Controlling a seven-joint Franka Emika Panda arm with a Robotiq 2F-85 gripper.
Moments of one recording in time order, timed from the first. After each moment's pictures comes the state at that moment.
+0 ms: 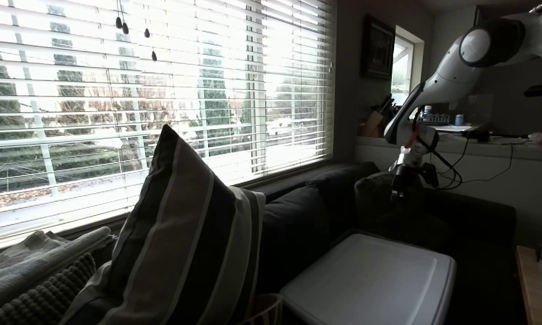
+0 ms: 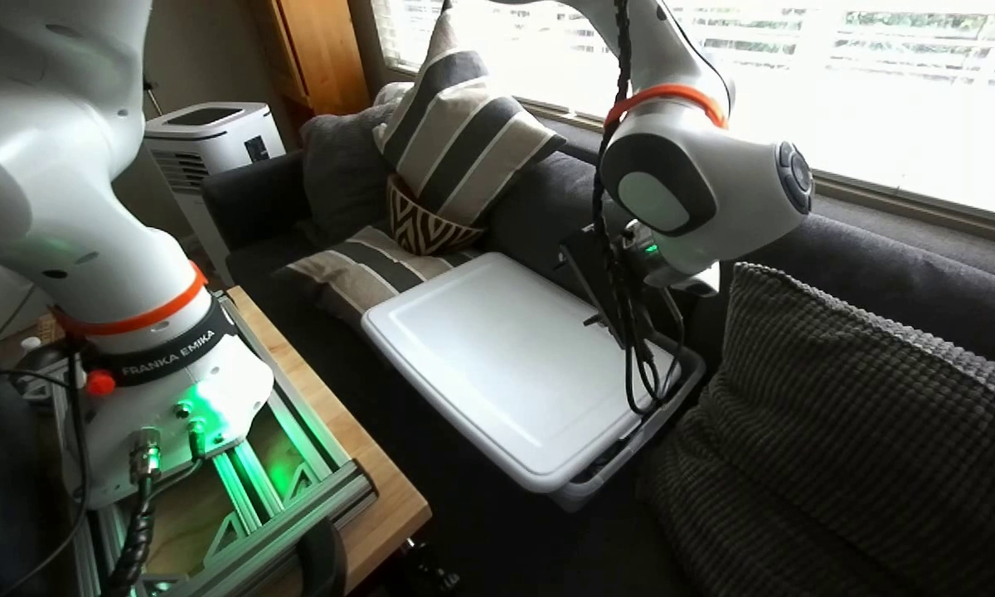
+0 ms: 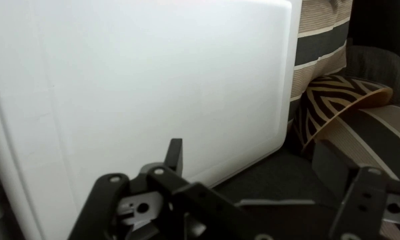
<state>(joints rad) -0.49 0.64 -0.23 -1.90 0.69 1.86 -1.10</state>
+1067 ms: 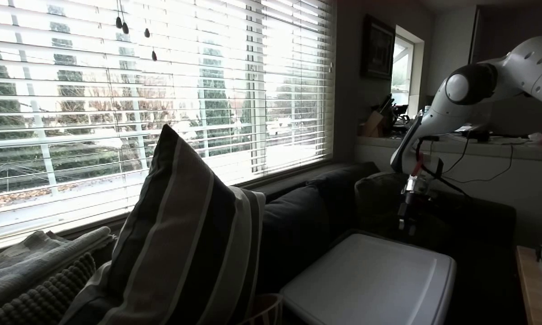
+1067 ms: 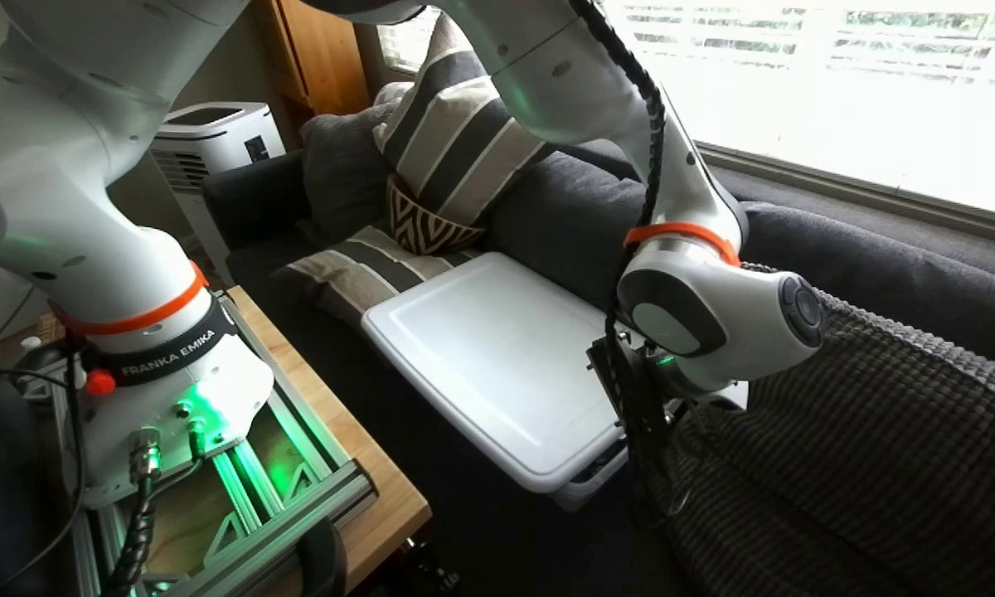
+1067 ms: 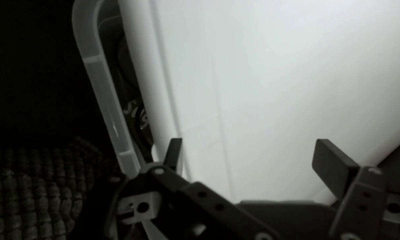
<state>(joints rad) -0.60 0.94 -0.20 -1.71 0.67 2.09 -1.02</state>
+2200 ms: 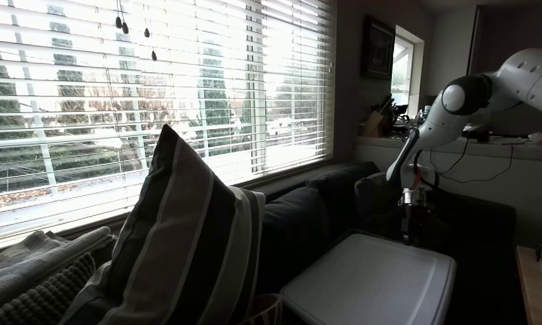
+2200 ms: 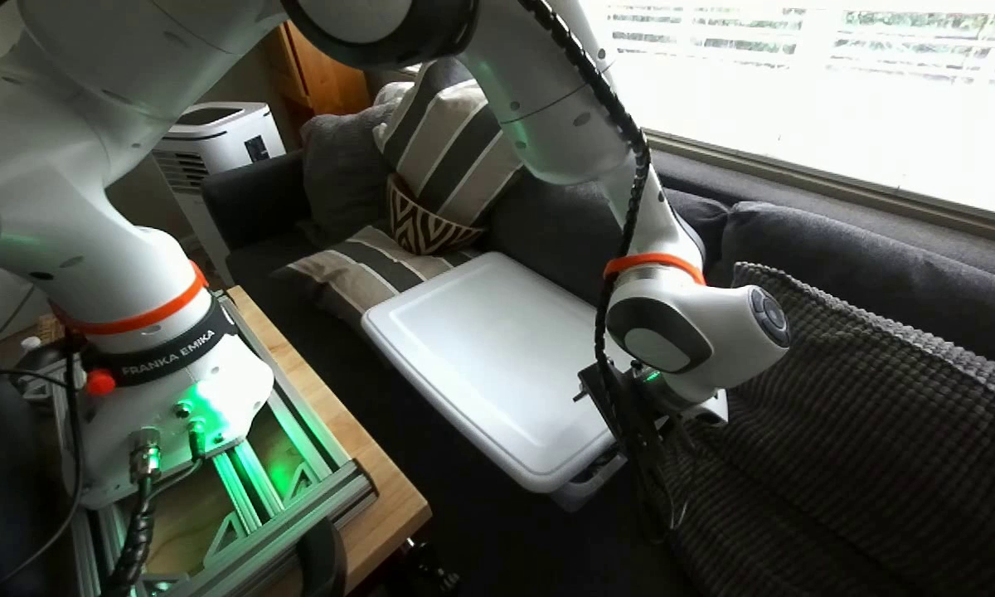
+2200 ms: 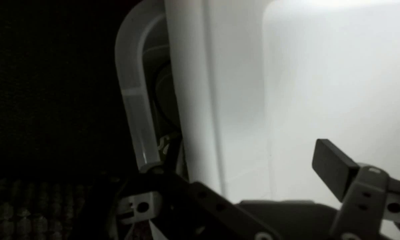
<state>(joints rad) -0.63 1.03 -0.13 -1.67 0.45 2.19 -0.92</state>
